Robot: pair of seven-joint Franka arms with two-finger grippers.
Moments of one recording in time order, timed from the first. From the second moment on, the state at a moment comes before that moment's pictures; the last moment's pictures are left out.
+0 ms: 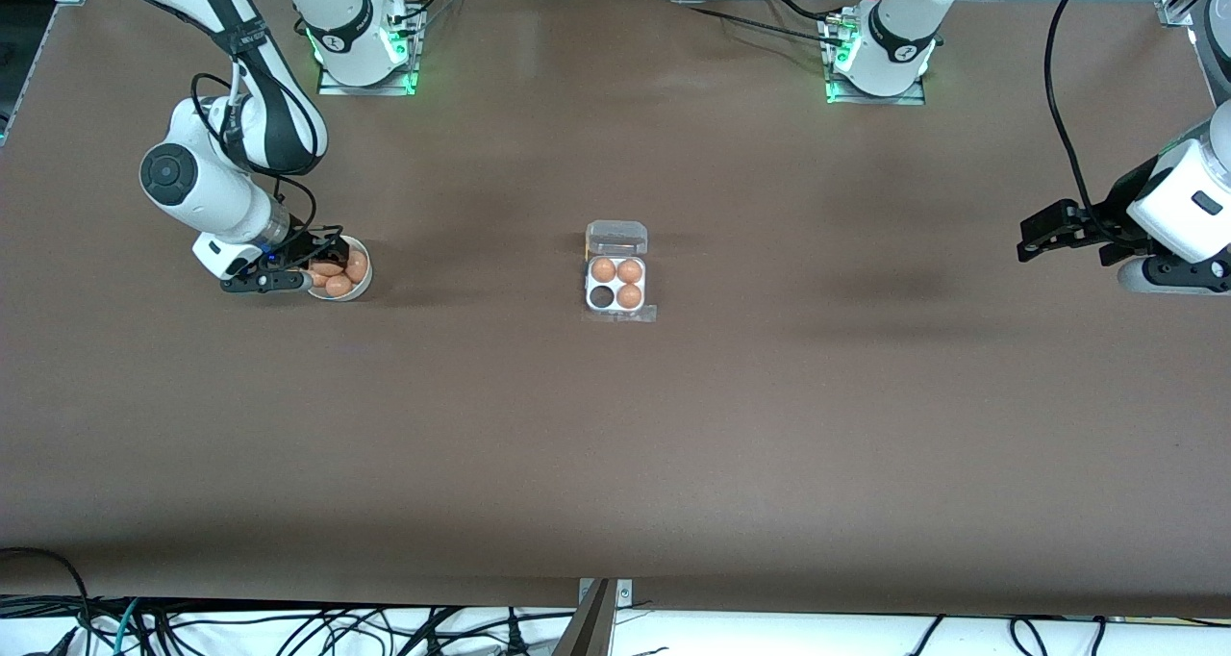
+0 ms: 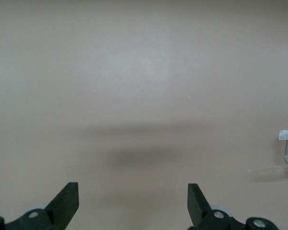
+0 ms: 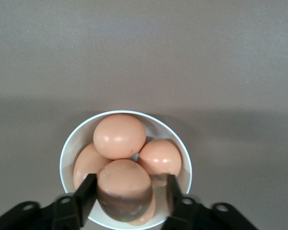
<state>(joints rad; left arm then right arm) -0.06 0.14 0.04 -1.51 -0.03 1.61 -0.01 -0.03 0.19 0.07 -2.40 0.03 2.51 -0.05</state>
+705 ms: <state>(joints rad) -0.06 0.14 0.04 -1.51 -0.03 1.61 -0.01 -0.02 0.16 0.07 -2.37 0.03 2.48 -0.05</state>
